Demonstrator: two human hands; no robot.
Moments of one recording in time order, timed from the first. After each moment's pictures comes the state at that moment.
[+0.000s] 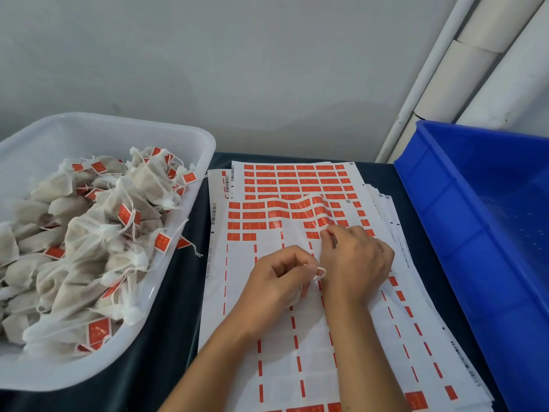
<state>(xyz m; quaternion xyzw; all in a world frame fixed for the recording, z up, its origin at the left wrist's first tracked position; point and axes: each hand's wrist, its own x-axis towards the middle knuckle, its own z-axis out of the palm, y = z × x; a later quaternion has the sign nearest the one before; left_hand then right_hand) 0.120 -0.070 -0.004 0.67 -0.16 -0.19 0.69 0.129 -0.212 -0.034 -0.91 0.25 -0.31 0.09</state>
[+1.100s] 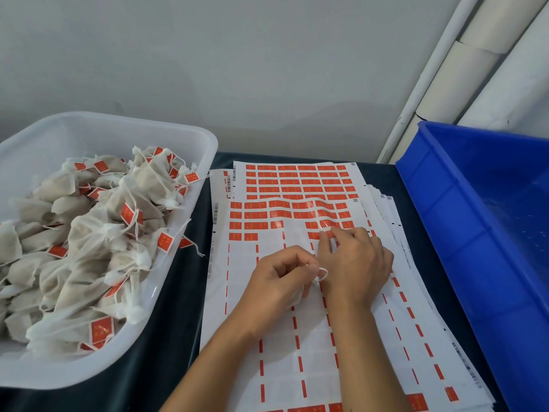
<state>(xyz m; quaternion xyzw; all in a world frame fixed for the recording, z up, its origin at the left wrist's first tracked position) 0.119 -0.070 -0.005 0.68 -0.15 -0.19 0.69 0.131 -0.214 -0.039 -0.91 0.27 -0.30 0.09</state>
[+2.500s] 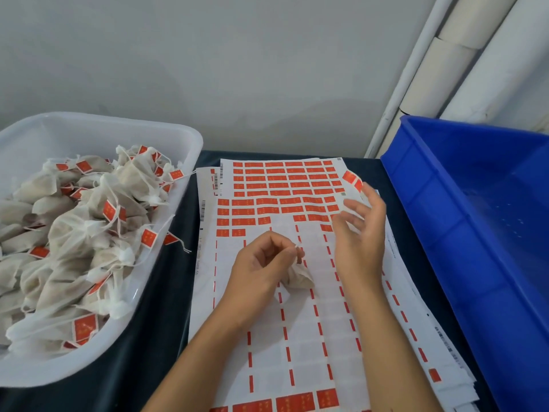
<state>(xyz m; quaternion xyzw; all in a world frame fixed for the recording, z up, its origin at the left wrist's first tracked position) 0.120 -0.071 -0.008 0.69 -0.11 -0.15 0.70 0.118 -0.230 0.001 -0.74 0.21 -0.29 0.58</state>
